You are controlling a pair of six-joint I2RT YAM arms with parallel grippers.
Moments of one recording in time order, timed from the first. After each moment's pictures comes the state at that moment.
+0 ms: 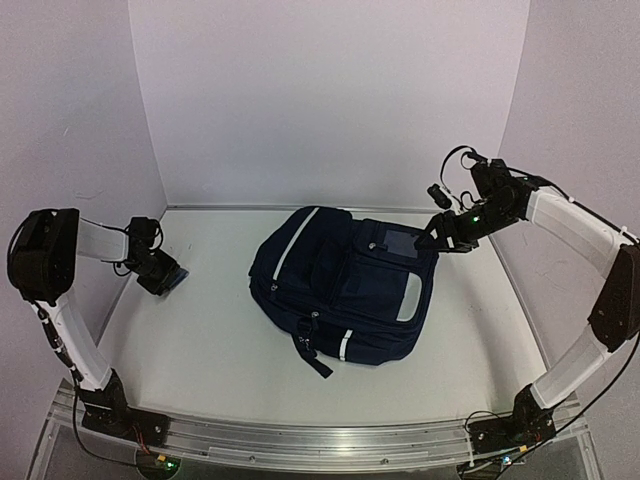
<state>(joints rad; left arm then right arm) -0.01 1.77 0.95 -0.21 0.08 -1.05 0.26 1.55 1.39 -0.88 -0.60 0.01</state>
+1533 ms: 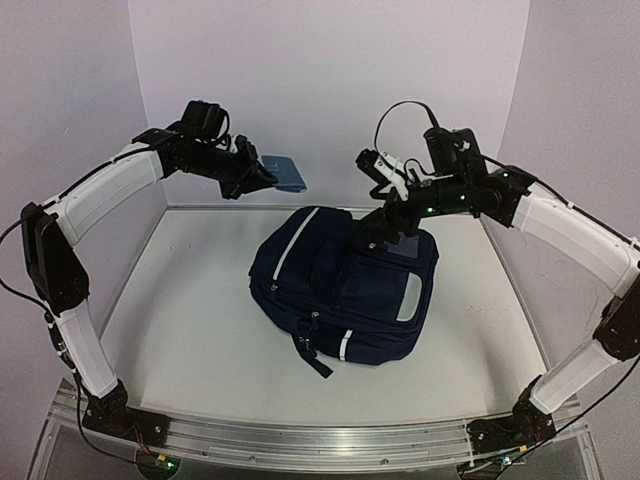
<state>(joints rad) -0.51 1.78 1.86 -0.68 0.47 -0.95 0.68 1.51 1.51 -0.55 -0.26 -0.48</state>
